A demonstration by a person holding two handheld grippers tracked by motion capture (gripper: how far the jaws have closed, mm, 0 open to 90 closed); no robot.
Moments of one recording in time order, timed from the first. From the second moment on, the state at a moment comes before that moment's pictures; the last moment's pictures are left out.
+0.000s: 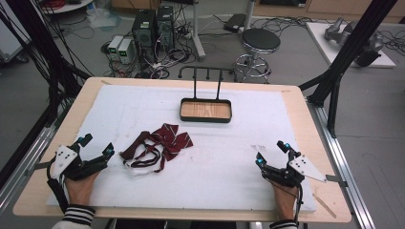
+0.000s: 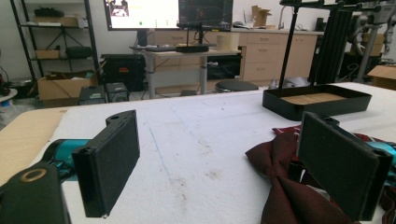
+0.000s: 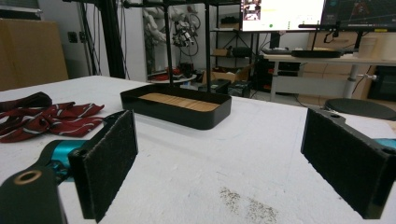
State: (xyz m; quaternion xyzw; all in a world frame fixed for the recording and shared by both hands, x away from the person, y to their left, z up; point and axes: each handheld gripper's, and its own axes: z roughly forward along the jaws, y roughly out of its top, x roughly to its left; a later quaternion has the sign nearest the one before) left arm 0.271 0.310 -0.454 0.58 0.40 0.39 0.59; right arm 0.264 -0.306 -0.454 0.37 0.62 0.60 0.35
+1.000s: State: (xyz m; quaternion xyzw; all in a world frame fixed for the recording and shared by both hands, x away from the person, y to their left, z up) left arm 0.295 0.266 -0.388 0.72 0.33 0.32 0.53; right arm 0.265 -0.305 -0.454 0.37 0.62 0.60 0.35
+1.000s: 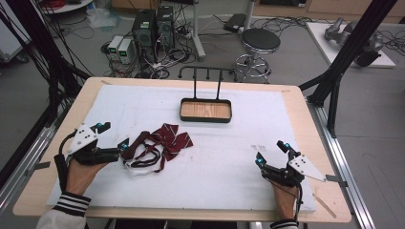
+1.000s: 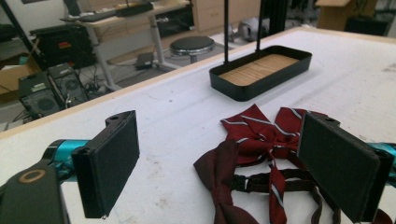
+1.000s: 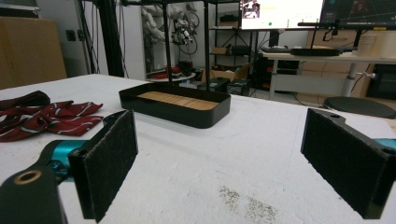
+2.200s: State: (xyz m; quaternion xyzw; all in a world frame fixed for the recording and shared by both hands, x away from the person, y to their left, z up) left arm 0.353 0.206 -0.365 0.84 0.30 0.20 0.40; right arm 0.264 -0.305 -0.454 0.37 0.62 0.60 0.35
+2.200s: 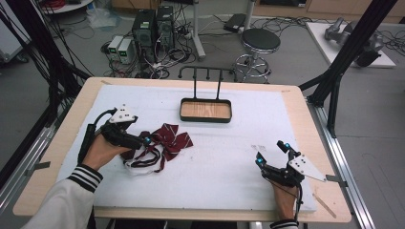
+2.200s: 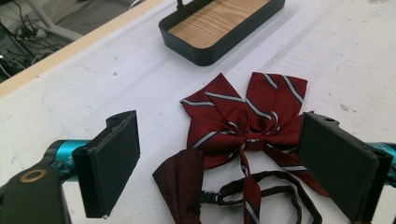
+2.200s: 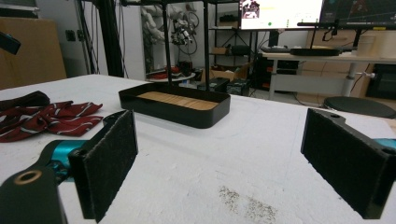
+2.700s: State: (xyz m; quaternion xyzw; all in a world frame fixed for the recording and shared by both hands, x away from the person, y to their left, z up) left arm 0.365 0.174 -0.368 0.88 0.28 0.16 0.36; right arm 0.264 -0.305 -0.454 0.37 0.62 0.60 0.35
